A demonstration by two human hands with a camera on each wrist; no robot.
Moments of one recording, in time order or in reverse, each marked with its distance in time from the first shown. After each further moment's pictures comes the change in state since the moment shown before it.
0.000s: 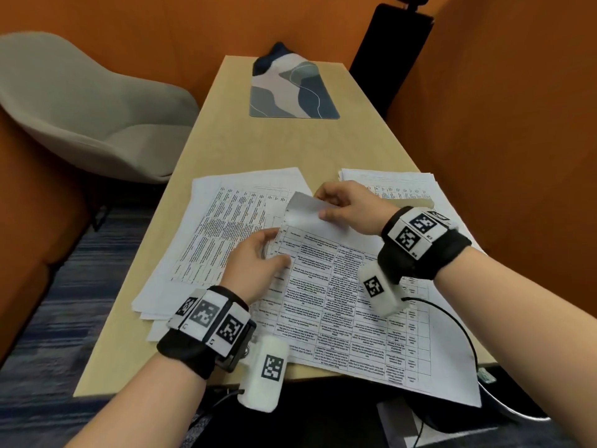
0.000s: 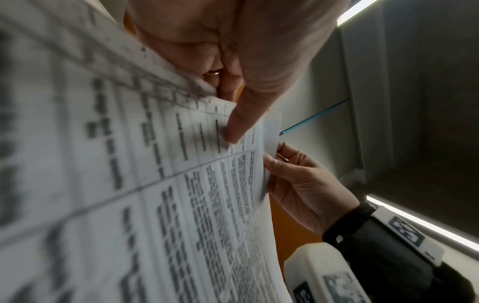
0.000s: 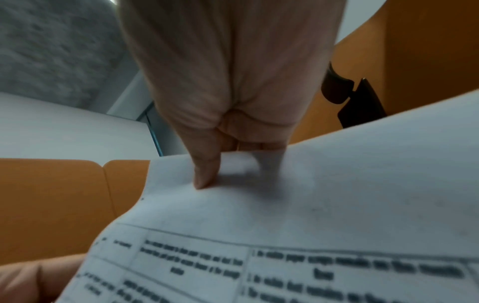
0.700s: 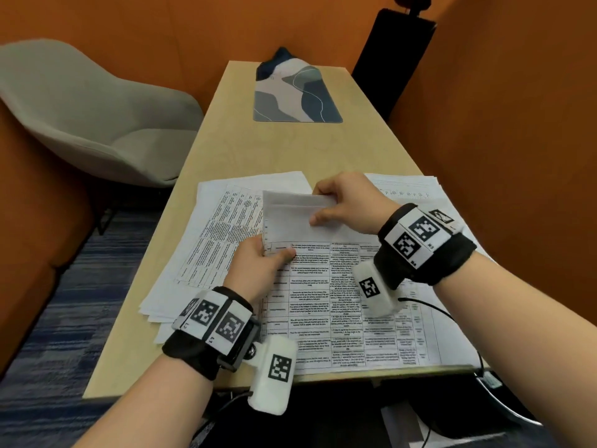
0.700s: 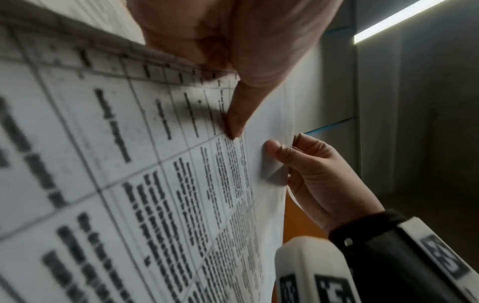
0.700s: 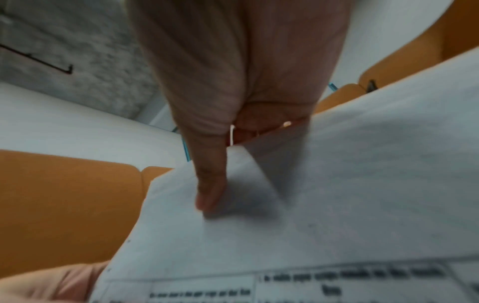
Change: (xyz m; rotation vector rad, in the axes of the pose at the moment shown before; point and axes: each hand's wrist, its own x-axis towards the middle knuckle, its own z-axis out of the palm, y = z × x) left_hand 0.002 0.003 -0.001 -0.228 0.058 -0.031; right_hand -0.003 -0.034 0.001 -0.267 0.123 -0.046
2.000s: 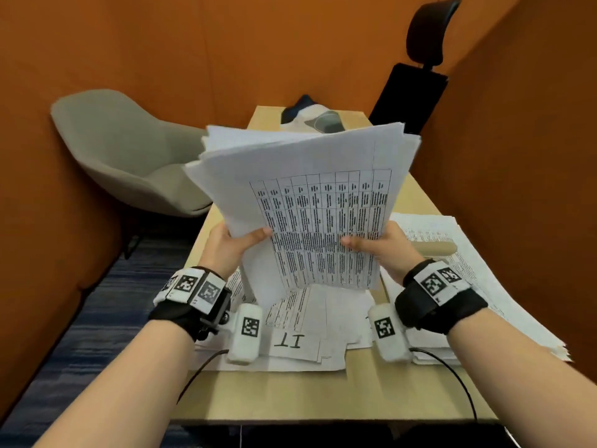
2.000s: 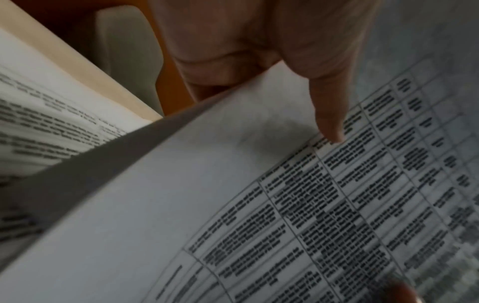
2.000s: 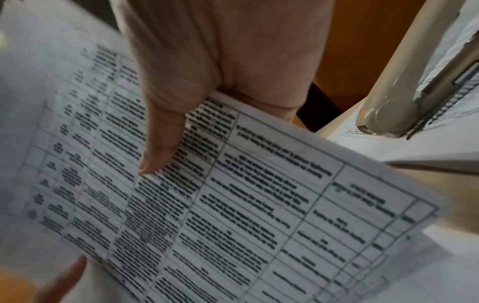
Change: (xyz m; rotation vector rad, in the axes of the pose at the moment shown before) left_hand 0.049 0.027 -0.074 -0.176 0.072 0.299; right_hand -0.008 0.028 0.014 0.817 0.157 0.086
